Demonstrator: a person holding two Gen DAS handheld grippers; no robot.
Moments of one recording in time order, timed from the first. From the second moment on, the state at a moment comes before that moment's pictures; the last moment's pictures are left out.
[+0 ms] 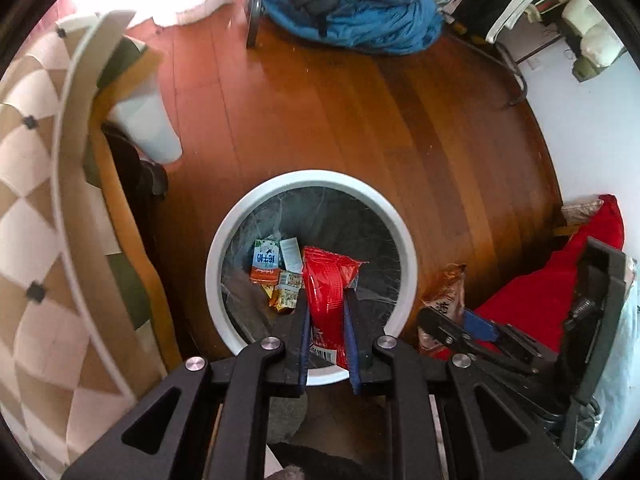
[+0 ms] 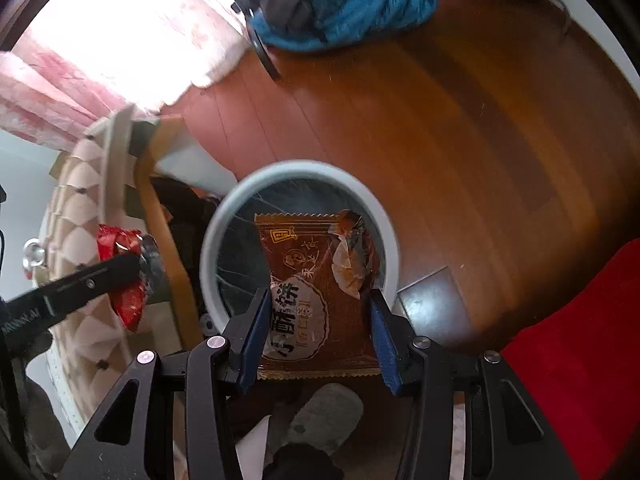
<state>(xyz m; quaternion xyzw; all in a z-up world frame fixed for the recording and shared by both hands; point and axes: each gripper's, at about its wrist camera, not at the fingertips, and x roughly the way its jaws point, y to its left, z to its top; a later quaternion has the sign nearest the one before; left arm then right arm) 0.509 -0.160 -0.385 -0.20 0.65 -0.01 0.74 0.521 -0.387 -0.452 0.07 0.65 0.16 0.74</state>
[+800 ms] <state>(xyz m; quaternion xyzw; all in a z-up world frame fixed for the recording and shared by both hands) 0.469 -0.144 -0.369 -0.11 0.64 0.09 0.75 0.526 -0.384 -0.477 0.03 0.67 0.12 0.73</state>
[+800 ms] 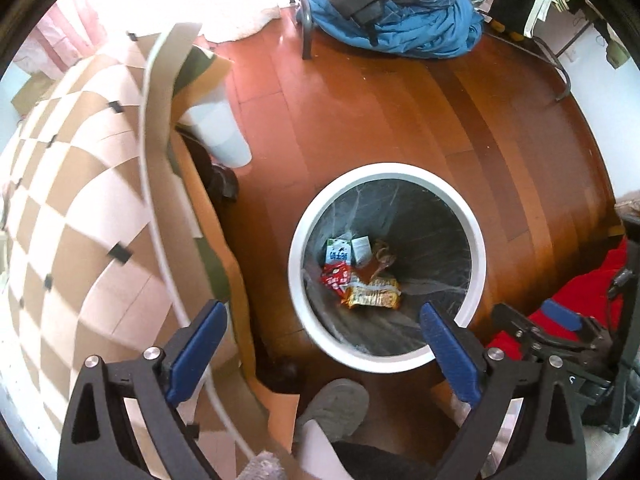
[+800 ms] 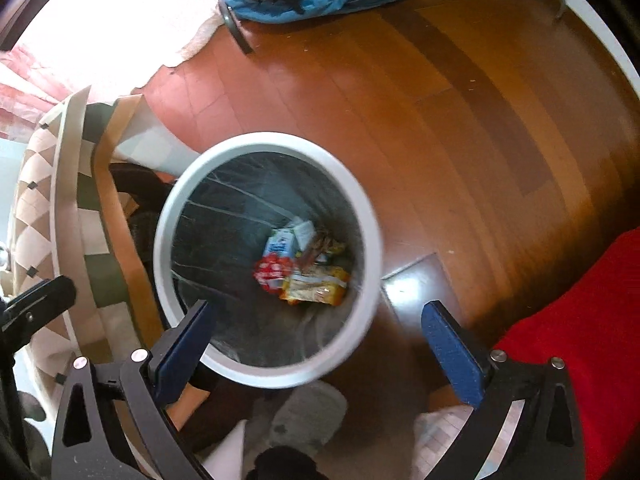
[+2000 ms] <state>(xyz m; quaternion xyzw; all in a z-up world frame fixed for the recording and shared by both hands) 0.309 -0.131 -0.139 -0.10 0.48 0.13 0.86 0.369 -0.387 -0.196 0.03 0.52 0.14 0.84</state>
